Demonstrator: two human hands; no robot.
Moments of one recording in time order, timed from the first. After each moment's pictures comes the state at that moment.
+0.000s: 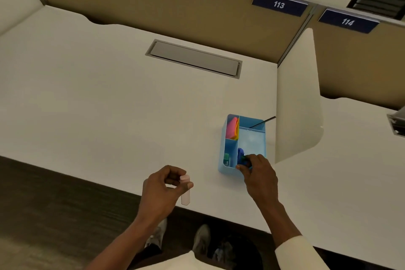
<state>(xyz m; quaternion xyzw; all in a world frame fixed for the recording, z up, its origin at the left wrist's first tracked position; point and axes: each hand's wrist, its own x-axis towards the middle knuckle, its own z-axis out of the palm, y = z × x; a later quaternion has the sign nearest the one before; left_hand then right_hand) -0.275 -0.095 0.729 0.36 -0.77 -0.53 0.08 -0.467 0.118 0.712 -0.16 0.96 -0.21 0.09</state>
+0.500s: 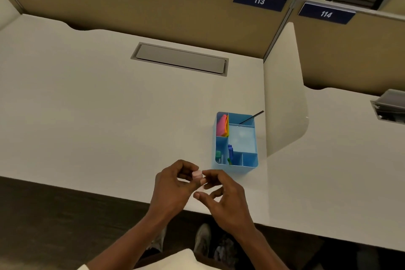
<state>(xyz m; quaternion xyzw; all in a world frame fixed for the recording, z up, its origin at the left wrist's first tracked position) -0.310 -0.069 0.750 0.29 -0.80 -0.53 0.06 -0.366 0.089 0.764 -0.18 0.85 -0.44 0.21</state>
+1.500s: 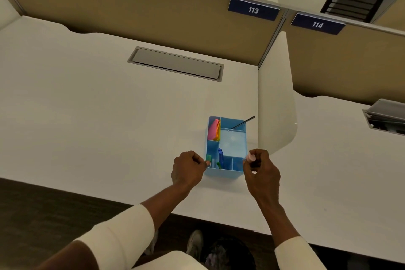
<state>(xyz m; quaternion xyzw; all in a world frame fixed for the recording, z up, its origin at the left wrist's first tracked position) -0.410 -0.036 0.701 0.40 -0.79 -0.47 -0.02 -0.481 0.168 0.719 -0.13 0.91 -0.39 -0.04</state>
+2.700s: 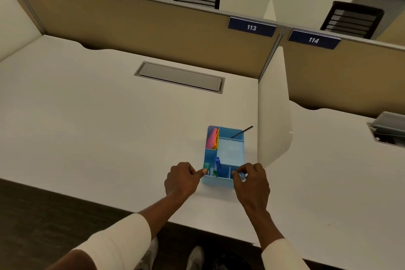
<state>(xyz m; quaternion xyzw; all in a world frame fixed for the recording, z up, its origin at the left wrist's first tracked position) -0.402 -0.034 0.695 0.41 -0.84 -0.34 -0.04 -0.482 0.154 0.700 -0.10 0.95 -0.29 -0.03</state>
